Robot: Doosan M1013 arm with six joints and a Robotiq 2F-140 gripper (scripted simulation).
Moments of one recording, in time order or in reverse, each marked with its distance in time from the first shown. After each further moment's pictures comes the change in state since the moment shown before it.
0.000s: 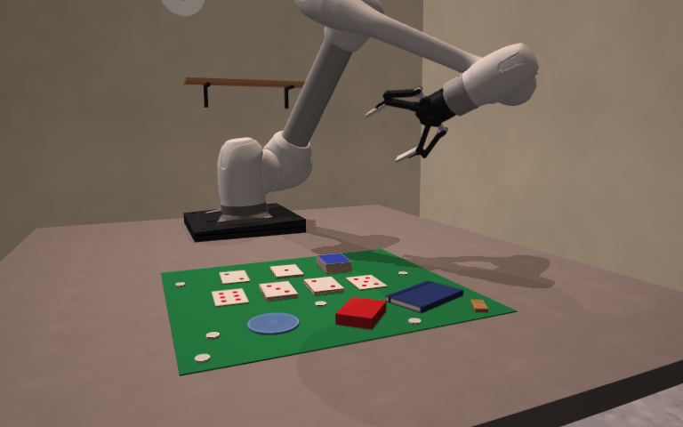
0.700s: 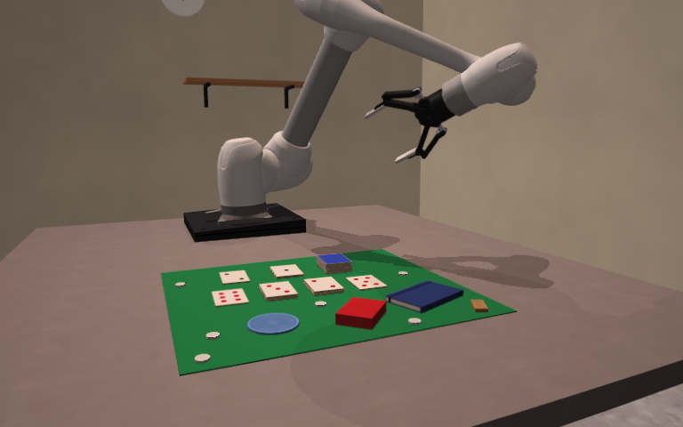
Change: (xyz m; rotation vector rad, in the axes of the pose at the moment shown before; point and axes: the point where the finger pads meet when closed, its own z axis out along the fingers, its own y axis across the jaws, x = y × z) arm -0.003 0.001 0.002 -0.010 -0.002 -0.005
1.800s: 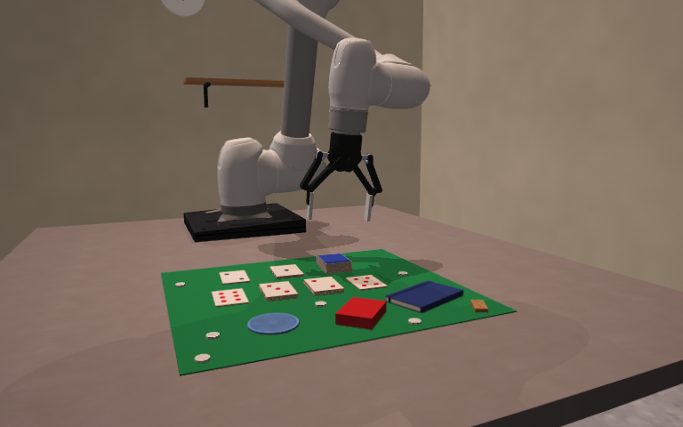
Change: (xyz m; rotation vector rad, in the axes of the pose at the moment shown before) arm -0.239 0.060 0.101 -0.796 -0.612 -0.361
